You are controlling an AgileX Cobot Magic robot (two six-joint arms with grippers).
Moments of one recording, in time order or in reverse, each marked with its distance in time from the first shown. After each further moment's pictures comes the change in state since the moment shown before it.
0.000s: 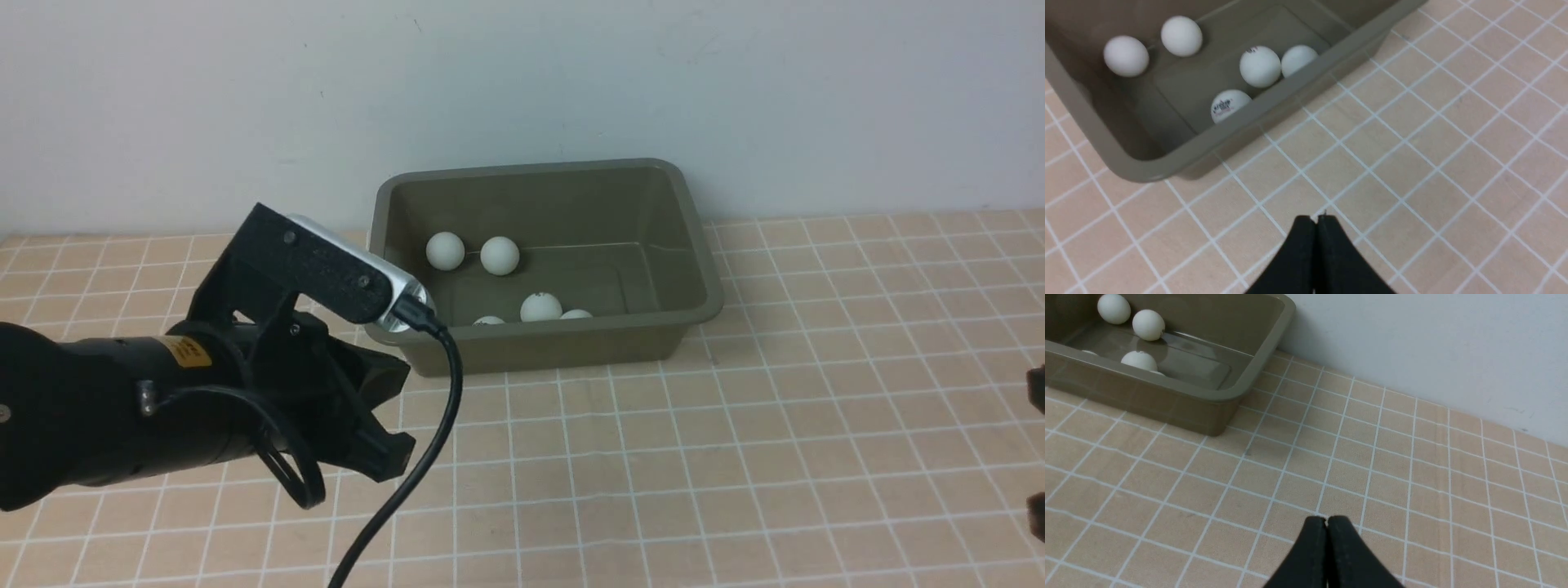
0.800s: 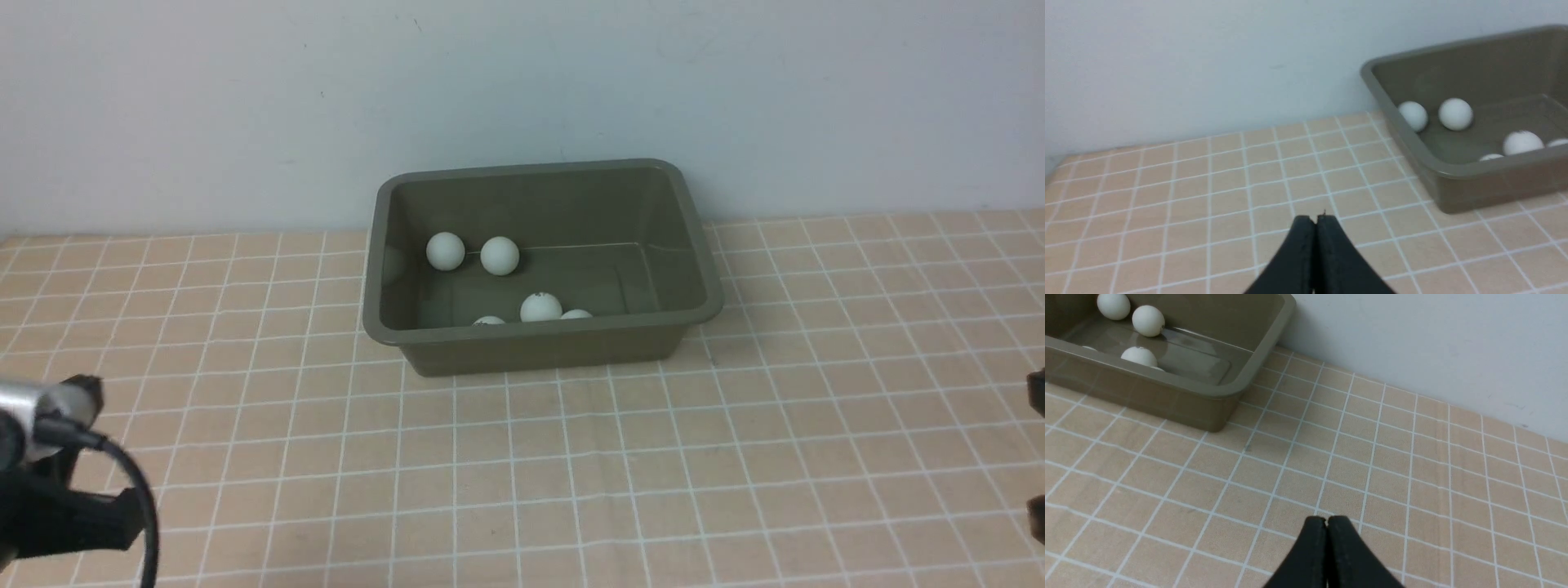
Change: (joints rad) right arm 0.000 0.000 0.000 0.000 0.009 0.000; left arm 0.358 -0.614 0.500 -0.147 -0.386 0.122
